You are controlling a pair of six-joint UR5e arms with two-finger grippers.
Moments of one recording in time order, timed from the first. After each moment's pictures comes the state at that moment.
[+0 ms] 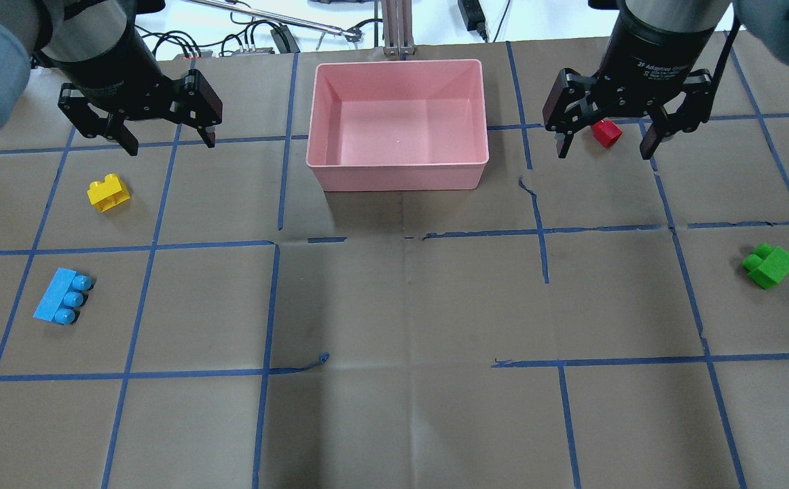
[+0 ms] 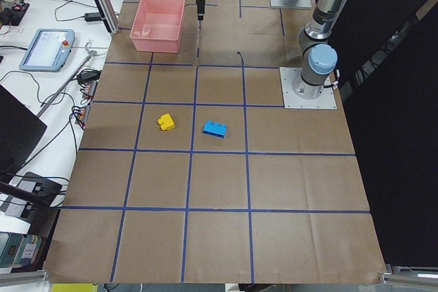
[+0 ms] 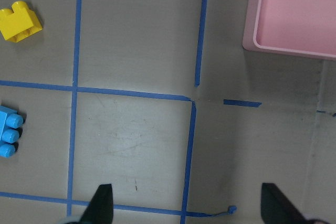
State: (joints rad) left arm -1.54 -1.61 -1.52 -1.54 1.61 -0.06; right arm 1.58 -1.52 1.45 -1.40 -1.55 0.08
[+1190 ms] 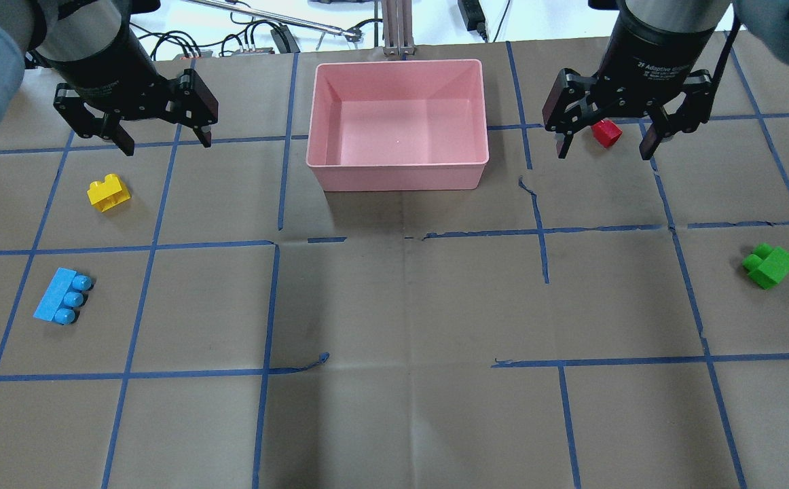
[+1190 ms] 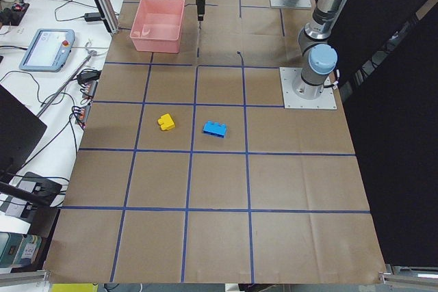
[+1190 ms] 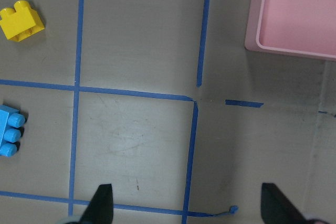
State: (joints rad) left arm -1.52 -1.61 -1.52 -1.55 1.60 -0.05; right arm 1.58 -1.52 1.45 -1.40 -1.55 0.08
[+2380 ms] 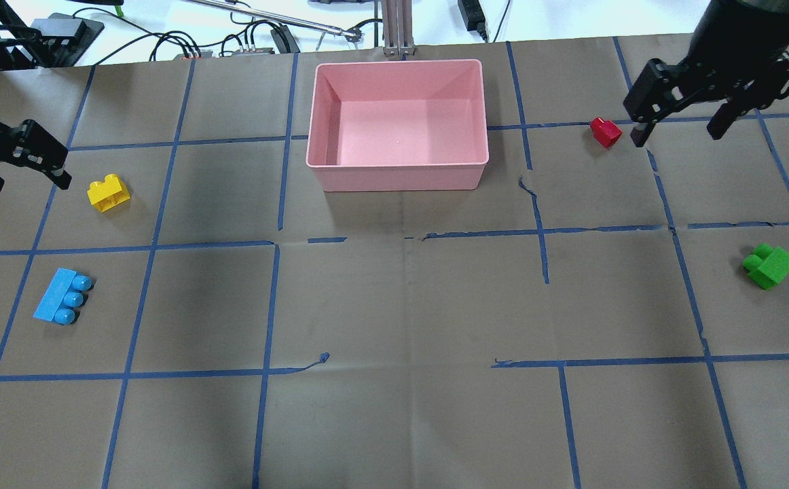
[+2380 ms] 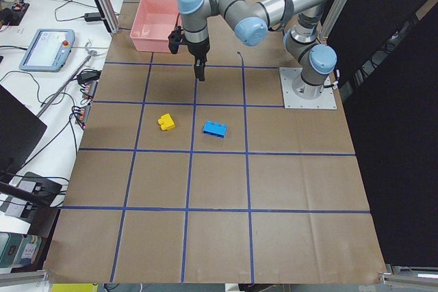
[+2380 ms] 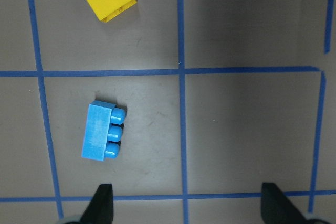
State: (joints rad) left arm -1.00 -1.70 -1.63 -1.48 1.61 0.74; right arm 1.20 -1.51 1.49 -1.42 -1.57 -0.62
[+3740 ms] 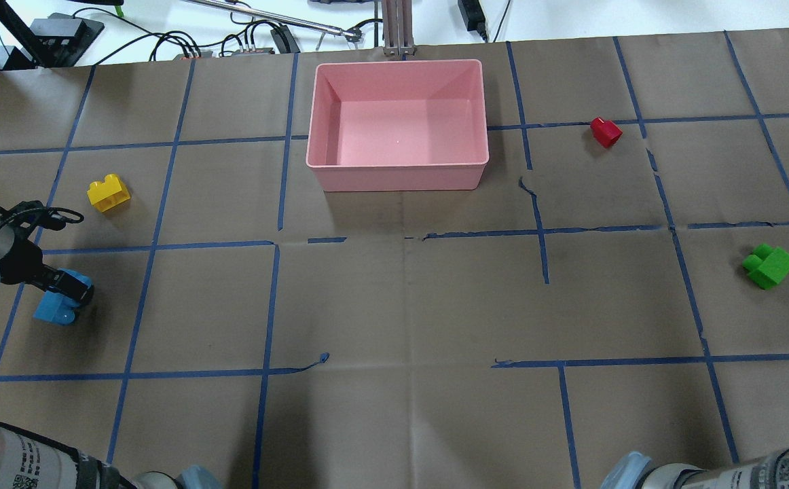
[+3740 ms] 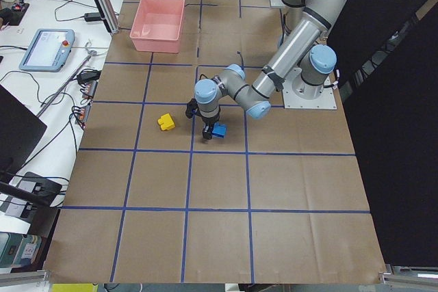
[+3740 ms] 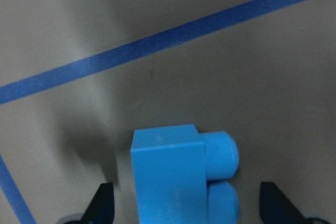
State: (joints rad) left arm -0.85 -1.96 -1.99 -0.86 1.61 1.05; right arm 0.81 -1.32 1.84 -2.02 -1.61 -1.31
